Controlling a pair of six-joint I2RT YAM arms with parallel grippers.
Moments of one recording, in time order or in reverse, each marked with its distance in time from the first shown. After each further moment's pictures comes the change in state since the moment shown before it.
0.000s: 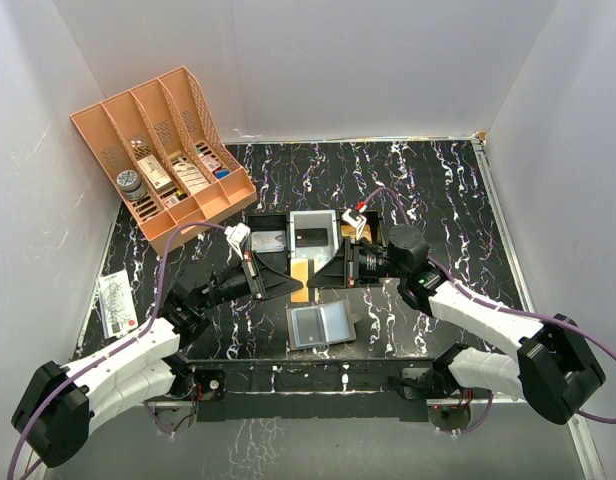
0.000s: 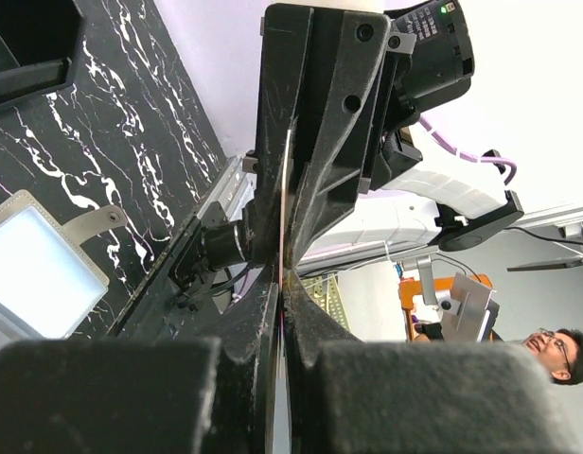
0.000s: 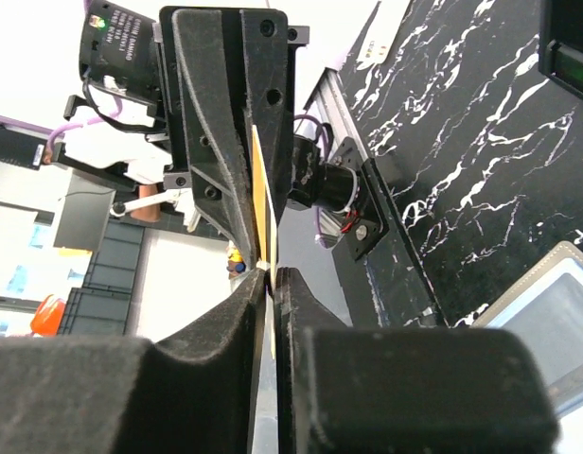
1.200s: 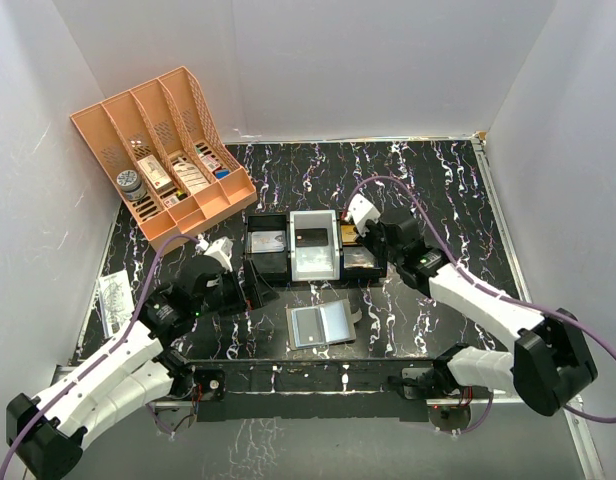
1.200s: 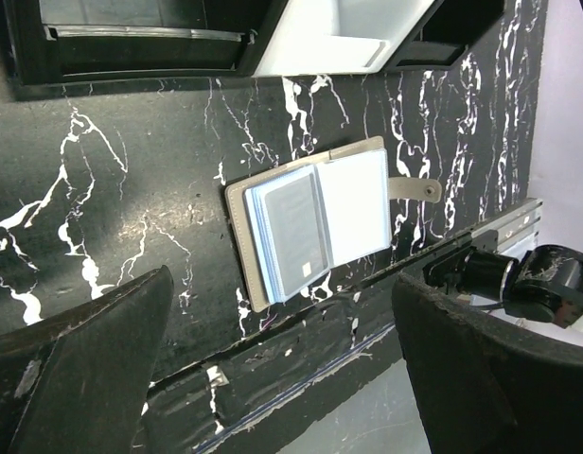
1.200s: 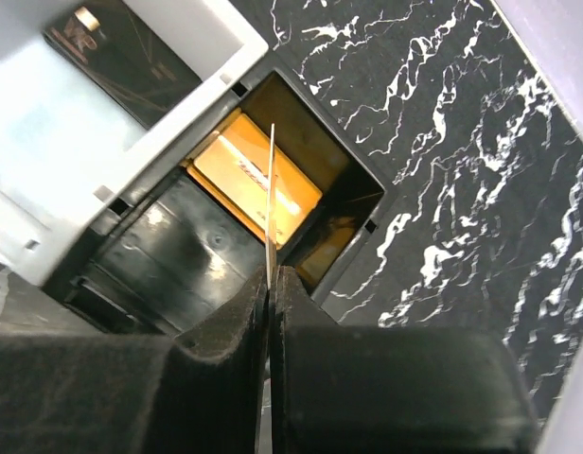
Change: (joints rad) left arm 0.000 -0.154 0.212 -1.050 -0.437 0.351; right arm -0.080 0.031 0.166 -0.539 0.916 -1.404
